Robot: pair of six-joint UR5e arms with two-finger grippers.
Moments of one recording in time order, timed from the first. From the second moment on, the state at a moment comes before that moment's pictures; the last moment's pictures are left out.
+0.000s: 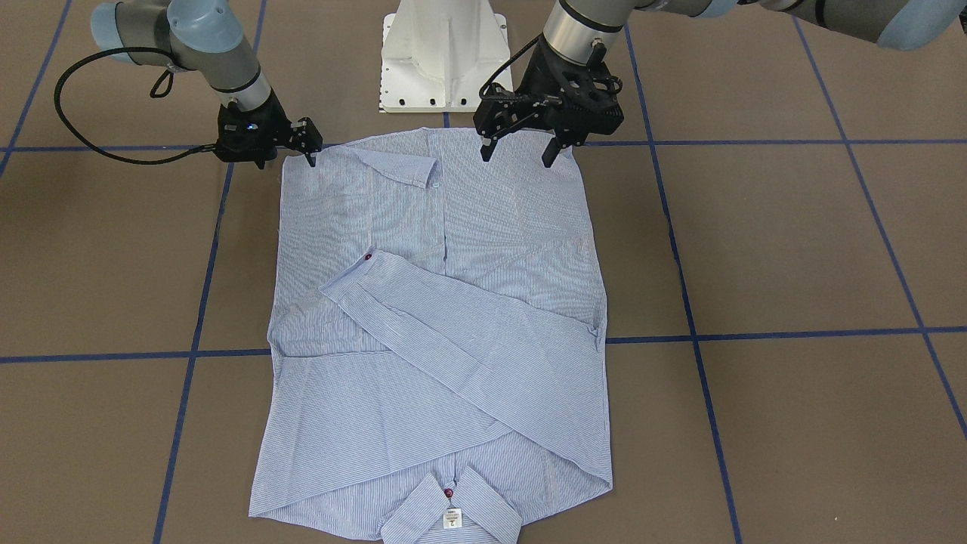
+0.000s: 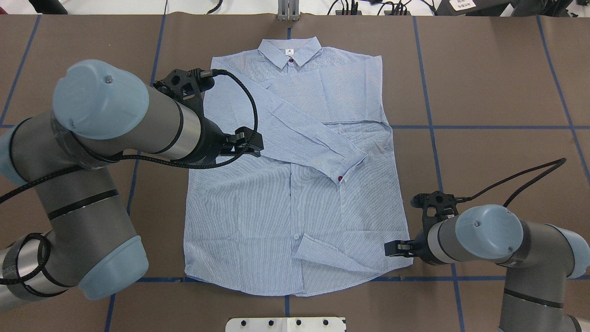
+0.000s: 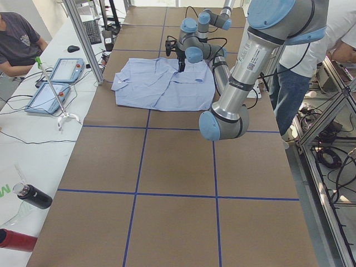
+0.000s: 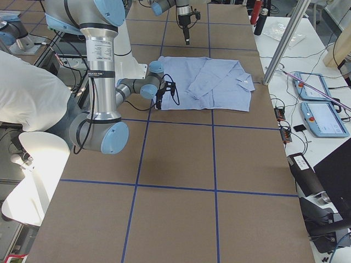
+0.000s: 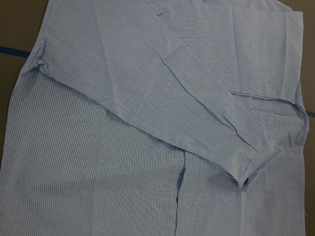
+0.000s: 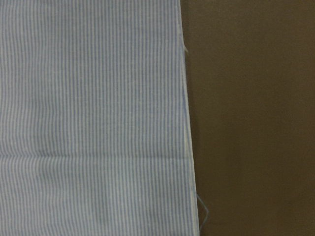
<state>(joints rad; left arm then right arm) -0.59 -2.14 -2.02 -1.64 -1.90 -1.41 0.33 -1.55 2.01 -1.23 1.81 1.37</state>
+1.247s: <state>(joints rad) -0.61 -2.13 -2.04 -1.63 -1.90 -1.41 0.32 -1.54 2.02 -1.28 1.83 1.37</state>
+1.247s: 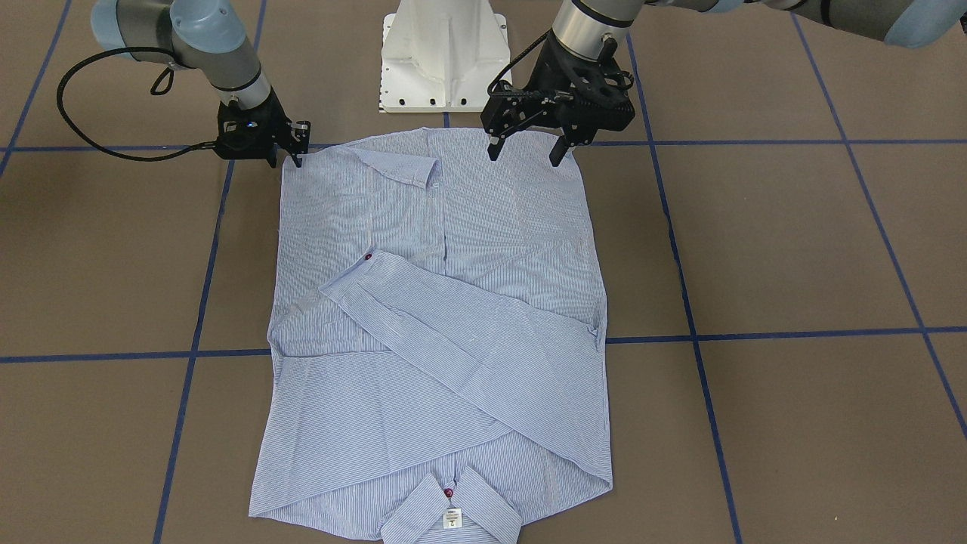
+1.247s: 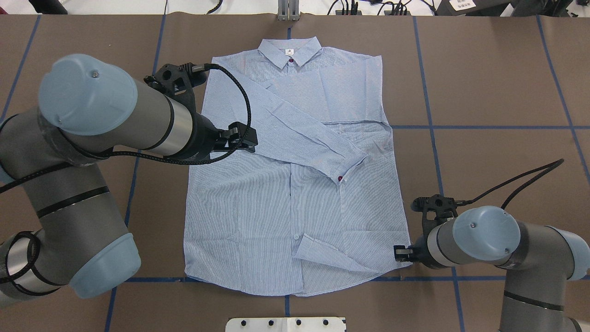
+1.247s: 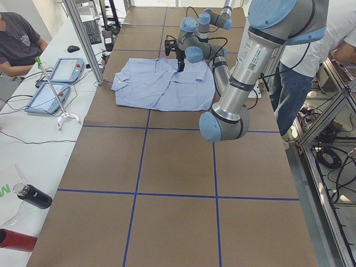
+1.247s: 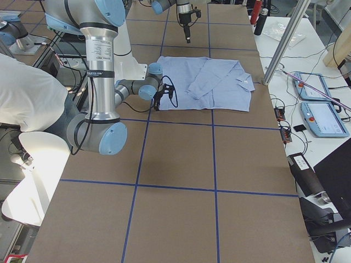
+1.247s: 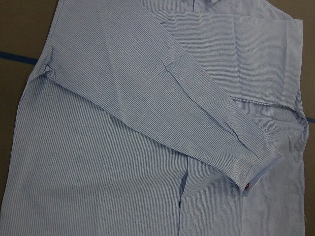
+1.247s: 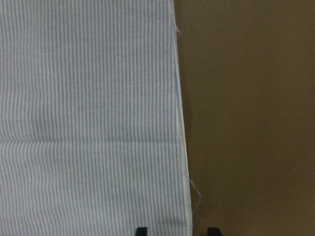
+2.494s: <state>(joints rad) -0.62 -2.13 -2.05 -1.62 -1.90 -1.41 0.31 -1.54 2.01 -1.29 1.89 1.37</state>
